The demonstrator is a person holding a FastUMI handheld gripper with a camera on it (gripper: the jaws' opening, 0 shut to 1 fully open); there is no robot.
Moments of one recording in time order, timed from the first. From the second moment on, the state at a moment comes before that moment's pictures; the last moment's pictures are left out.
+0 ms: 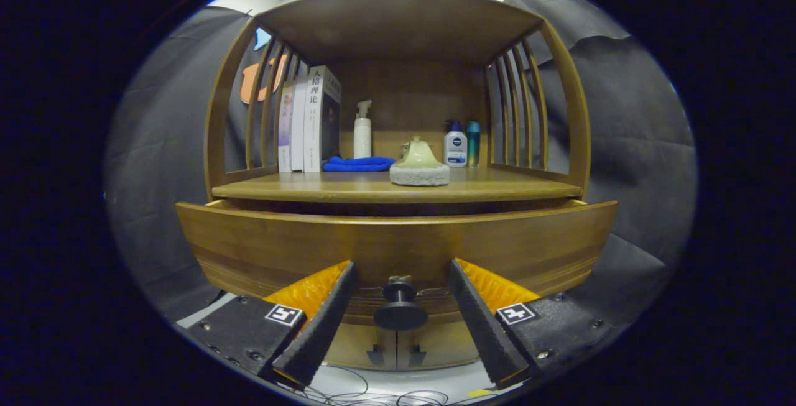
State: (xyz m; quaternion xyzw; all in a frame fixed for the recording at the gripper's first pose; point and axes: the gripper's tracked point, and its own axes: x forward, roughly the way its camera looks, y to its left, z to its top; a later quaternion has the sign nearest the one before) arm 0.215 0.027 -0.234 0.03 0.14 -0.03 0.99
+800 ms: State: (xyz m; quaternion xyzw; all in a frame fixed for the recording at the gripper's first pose) arm 0.258 0.027 -0.246 0.09 0.19 -0.03 0.98
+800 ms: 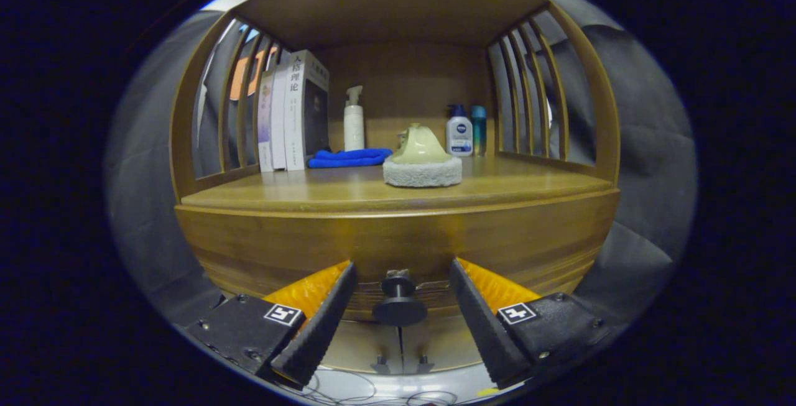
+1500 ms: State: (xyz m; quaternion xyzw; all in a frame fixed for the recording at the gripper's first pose) arm 0.090 0.030 -0.091 0.08 0.08 0.08 0.99
